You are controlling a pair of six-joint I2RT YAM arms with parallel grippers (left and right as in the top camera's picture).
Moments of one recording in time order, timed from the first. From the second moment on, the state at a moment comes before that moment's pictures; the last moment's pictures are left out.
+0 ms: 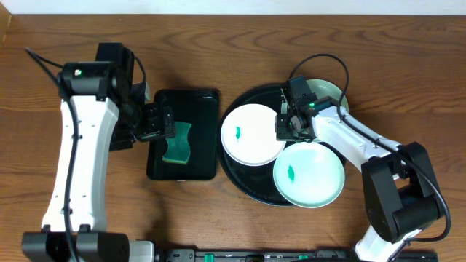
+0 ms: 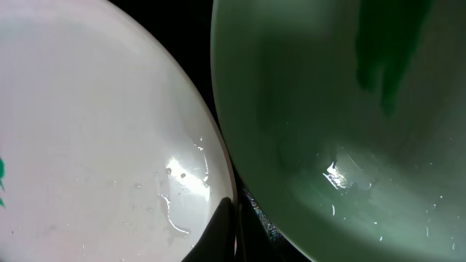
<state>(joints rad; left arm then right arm) 0.00 1.56 1.60 -1.60 0.14 -0.20 0.42 1.86 1.16 -0.60 -0.06 0.40</state>
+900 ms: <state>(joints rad) 0.00 1.60 1.57 -1.39 0.23 -0.21 0.42 1.86 1.16 -0.61 -0.06 0.40</state>
